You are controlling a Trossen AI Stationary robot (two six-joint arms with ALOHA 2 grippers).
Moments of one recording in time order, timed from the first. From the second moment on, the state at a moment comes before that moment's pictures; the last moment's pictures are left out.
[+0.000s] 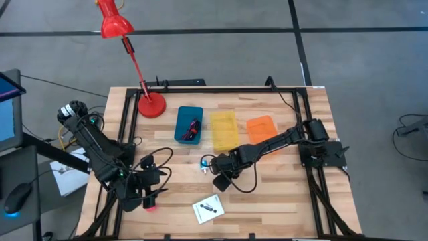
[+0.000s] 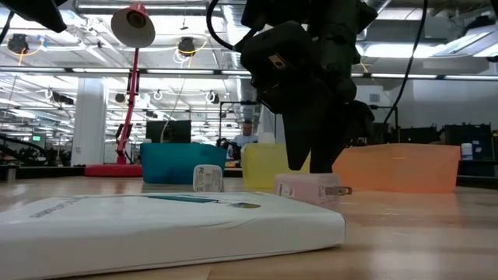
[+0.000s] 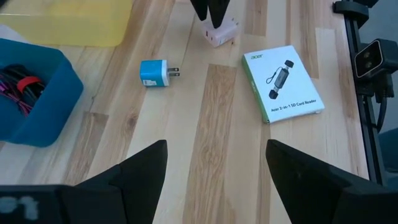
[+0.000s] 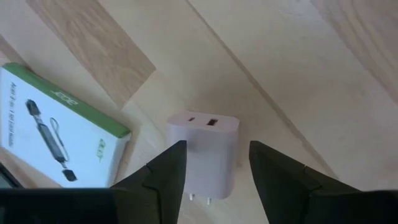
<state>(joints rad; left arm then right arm) -0.88 1.24 0.96 -0.80 -0.63 -0.90 0.23 2.00 1.38 -0.65 -0.18 0.96</state>
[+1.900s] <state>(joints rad) -0.88 1.24 0.96 -0.80 -0.63 -0.88 0.24 2.00 1.38 -0.63 -0.20 1.06</state>
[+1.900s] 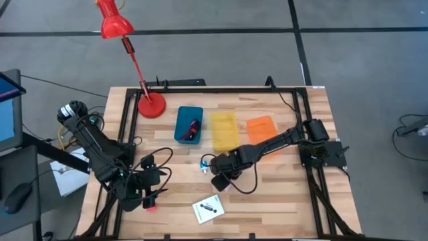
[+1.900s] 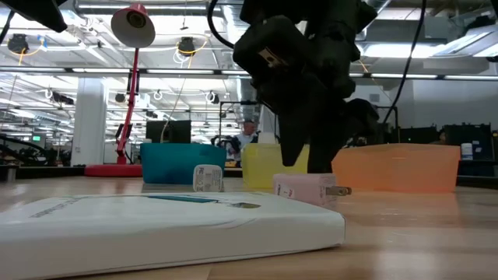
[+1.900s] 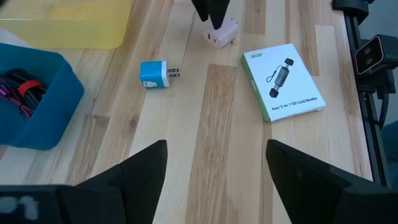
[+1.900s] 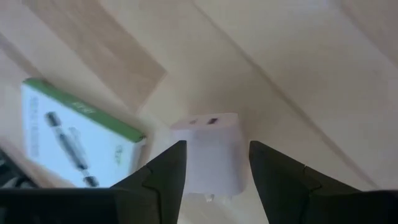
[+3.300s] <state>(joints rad) -0.88 1.24 0.96 -0.80 -0.63 -0.88 0.33 2.00 1.50 -0.80 -0.02 0.95</state>
